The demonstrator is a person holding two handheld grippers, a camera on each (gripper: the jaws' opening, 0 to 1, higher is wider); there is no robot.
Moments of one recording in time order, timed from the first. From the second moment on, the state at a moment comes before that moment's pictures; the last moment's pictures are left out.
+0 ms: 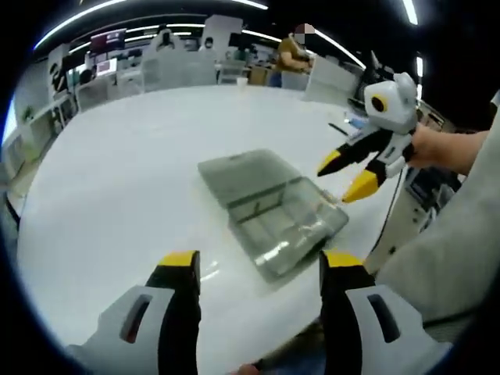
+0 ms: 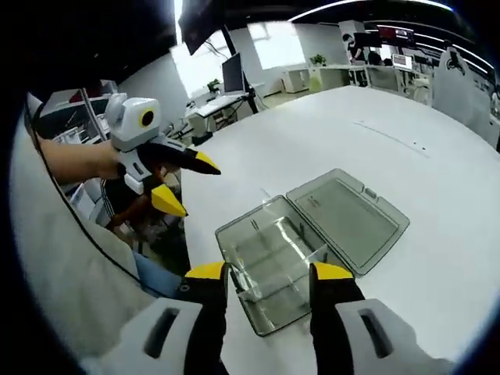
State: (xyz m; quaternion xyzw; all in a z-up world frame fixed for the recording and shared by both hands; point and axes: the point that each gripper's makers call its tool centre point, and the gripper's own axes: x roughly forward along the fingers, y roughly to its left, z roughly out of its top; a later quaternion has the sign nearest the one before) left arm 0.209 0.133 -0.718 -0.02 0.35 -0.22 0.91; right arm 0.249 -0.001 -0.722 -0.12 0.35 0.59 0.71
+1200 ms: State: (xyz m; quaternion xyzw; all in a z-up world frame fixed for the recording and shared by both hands) left arm 0.211 0.168 -0.765 0.00 0.45 -0.16 0.88; right arm 0.237 -0.016 -0.710 -0.15 0.29 0.60 0.74
